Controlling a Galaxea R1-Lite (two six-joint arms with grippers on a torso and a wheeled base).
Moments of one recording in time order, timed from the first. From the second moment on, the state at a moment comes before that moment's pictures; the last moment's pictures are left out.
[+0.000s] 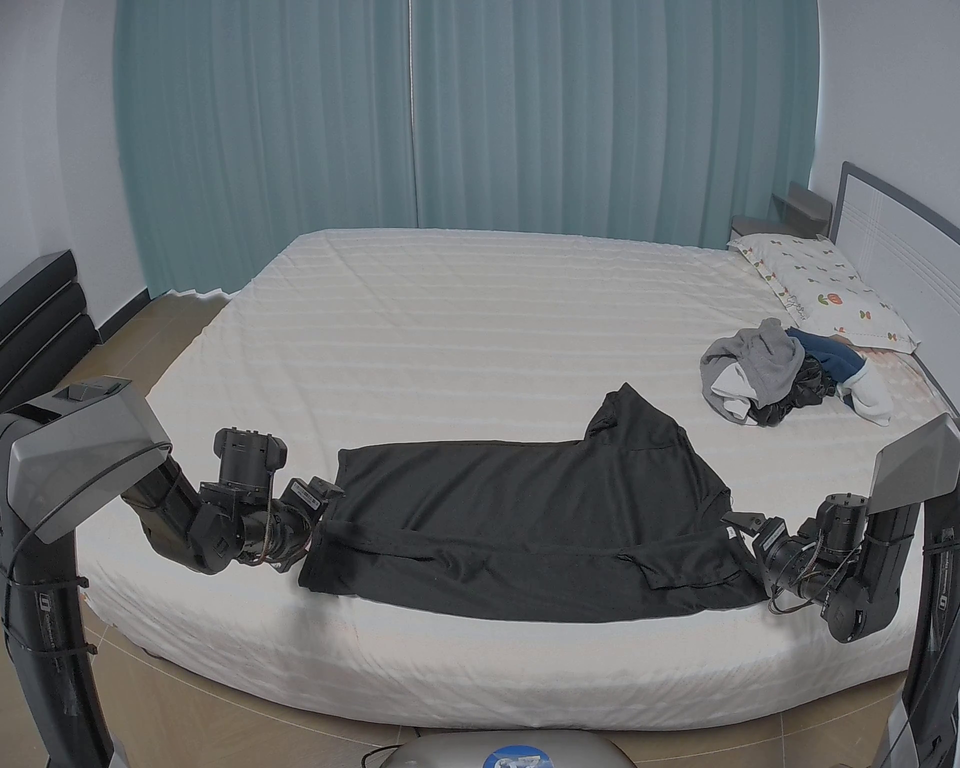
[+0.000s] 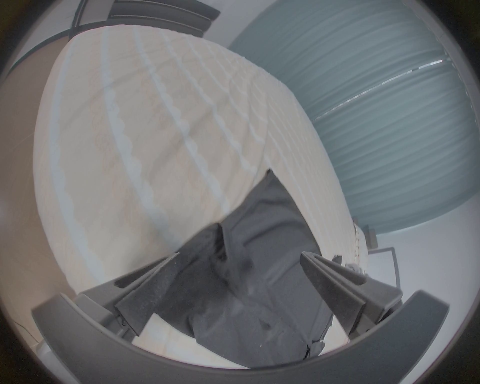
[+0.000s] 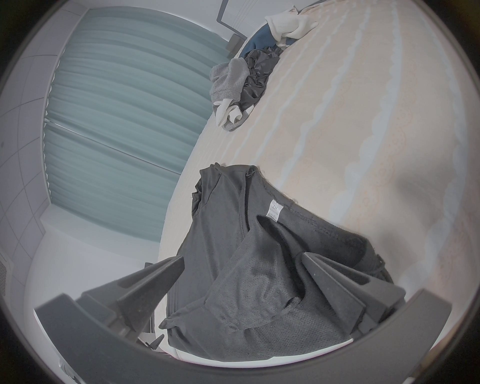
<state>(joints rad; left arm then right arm) -0.17 2.24 -0.90 -0.62 -0.05 -1.09 -0.05 2.41 -0.41 -1.55 0.29 0.98</state>
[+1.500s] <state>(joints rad) -0.17 2.29 -1.05 -0.54 -0.04 -1.22 -0.05 2.42 -0.41 -1.55 0.29 0.98</state>
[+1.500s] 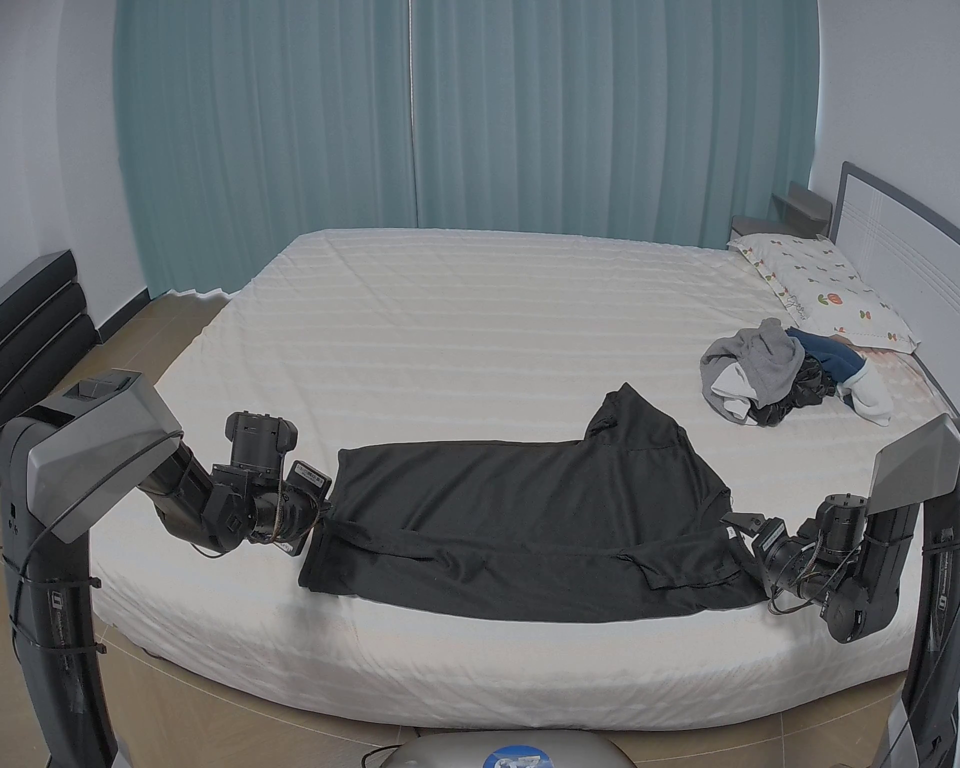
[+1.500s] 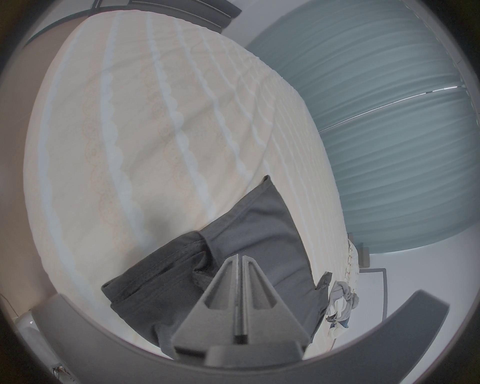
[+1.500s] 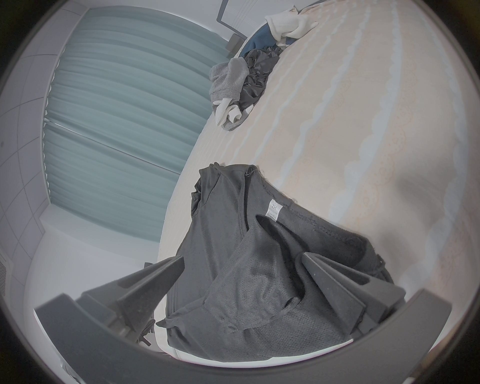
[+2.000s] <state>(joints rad) -0.19 2.23 -0.96 -0.55 -0.04 -1.14 -0.05 2.42 -0.41 -1.55 0.29 0.97</state>
